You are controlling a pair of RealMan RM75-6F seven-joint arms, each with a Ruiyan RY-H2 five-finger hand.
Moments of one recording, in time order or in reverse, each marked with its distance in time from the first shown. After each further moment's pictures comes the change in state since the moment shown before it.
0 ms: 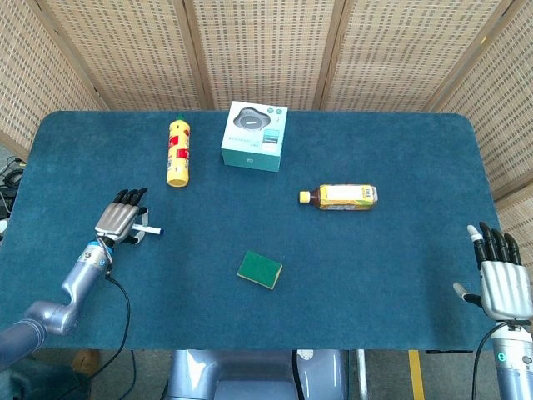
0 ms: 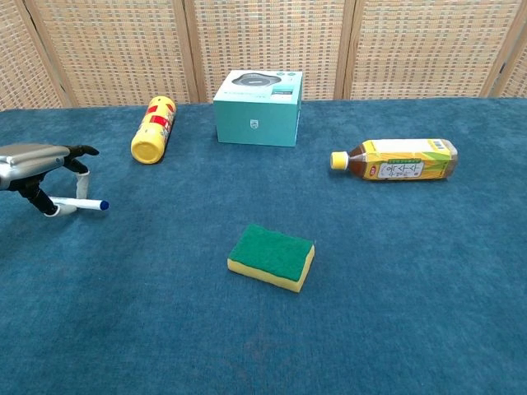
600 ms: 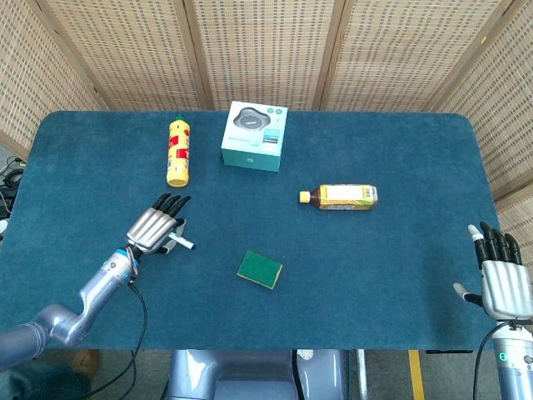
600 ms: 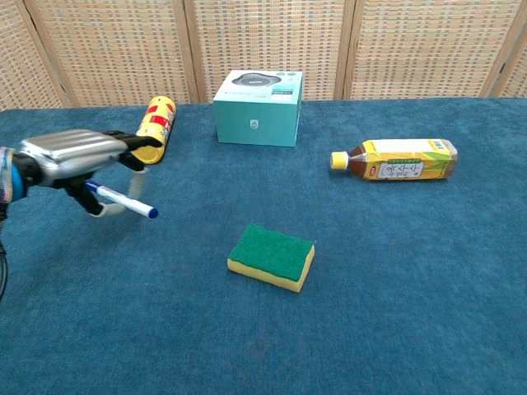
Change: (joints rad) left arm -0.057 0.065 0.022 -0.298 0.115 0.083 0.213; right arm 0.001 0.010 0.004 -0.006 0.010 -0.008 0.018
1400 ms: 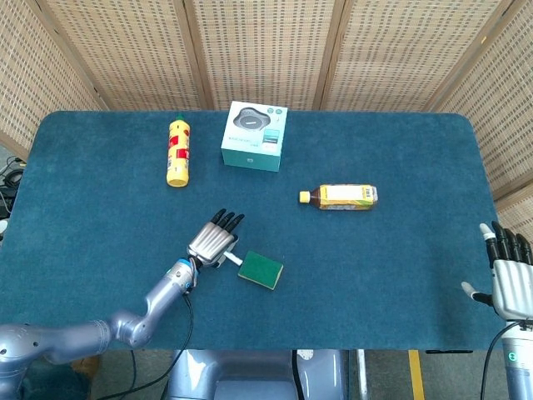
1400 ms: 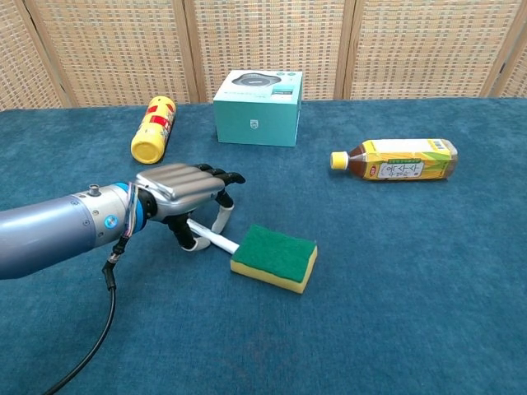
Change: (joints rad) left arm -0.134 -0.248 -0.079 -0.025 -0.319 -0.093 0.413; right arm -0.008 0.022 0.011 0.007 0.020 -0.002 0.048
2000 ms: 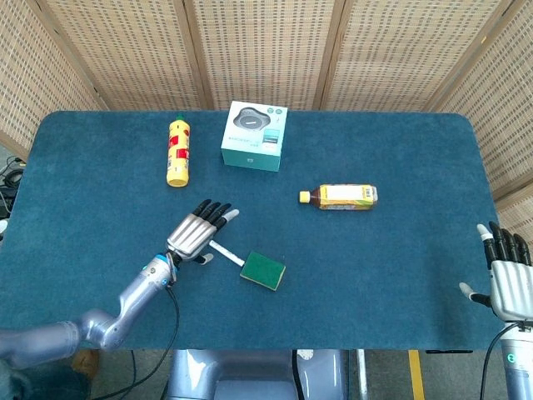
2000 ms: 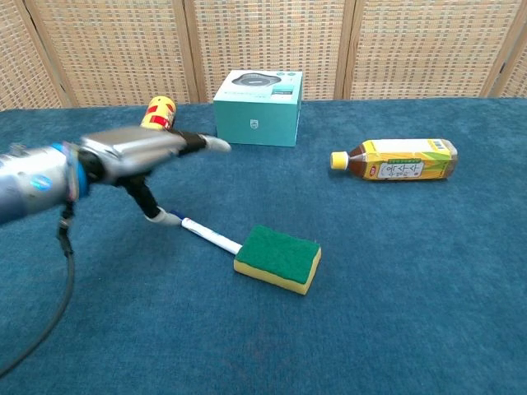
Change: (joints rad) left arm 0.073 0.226 0.025 -0.185 0.132 0.113 -0.215; right arm -0.003 0.003 -0.009 -0.014 -0.018 0.008 -0.004
